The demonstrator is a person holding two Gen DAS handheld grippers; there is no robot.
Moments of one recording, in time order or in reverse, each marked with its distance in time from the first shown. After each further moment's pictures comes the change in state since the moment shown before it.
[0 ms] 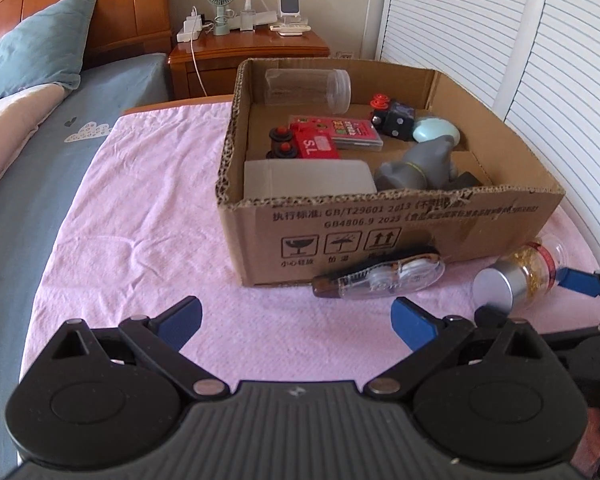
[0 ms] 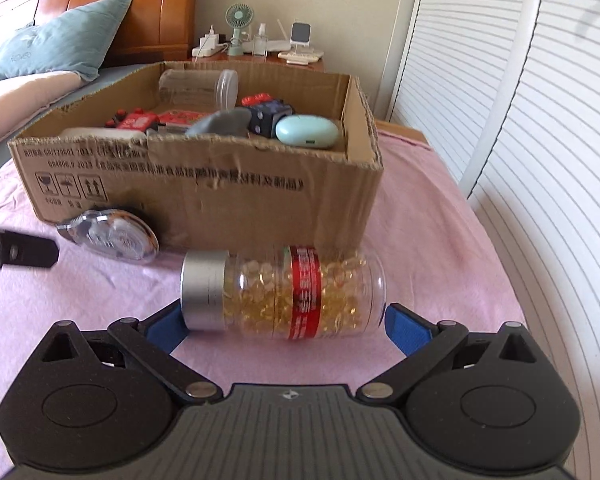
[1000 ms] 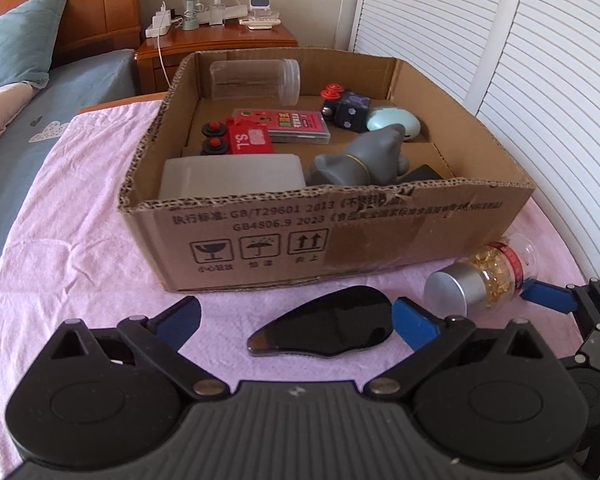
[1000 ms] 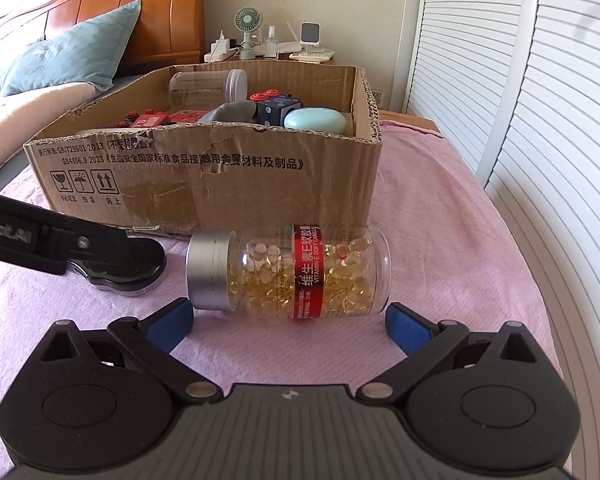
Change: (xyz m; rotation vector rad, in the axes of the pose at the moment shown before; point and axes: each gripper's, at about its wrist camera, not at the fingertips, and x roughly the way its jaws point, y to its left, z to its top) left arm 0.017 -0.033 0.001 0.015 0.023 -0.079; right arm -0.003 -0.008 -0.010 0.012 -0.015 0.072
